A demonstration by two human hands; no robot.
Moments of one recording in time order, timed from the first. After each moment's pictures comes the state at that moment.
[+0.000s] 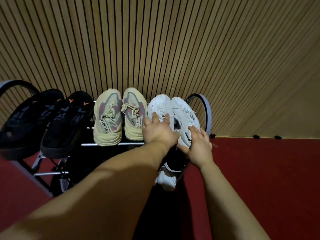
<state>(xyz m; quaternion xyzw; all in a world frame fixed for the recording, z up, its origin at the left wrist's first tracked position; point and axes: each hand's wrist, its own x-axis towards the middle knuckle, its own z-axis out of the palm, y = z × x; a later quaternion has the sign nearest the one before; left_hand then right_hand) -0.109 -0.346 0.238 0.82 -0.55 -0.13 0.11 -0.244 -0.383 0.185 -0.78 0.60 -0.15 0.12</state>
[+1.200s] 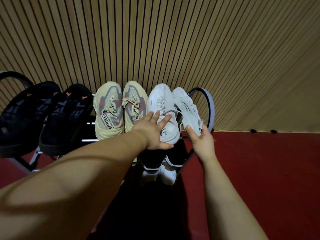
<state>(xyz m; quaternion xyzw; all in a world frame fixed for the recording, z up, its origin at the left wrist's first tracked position) -0.050 -0.347 0.211 0.66 -0.74 -0.08 -0.07 -0.234 -0.377 0.190 -0.64 0.57 -0.40 0.32</state>
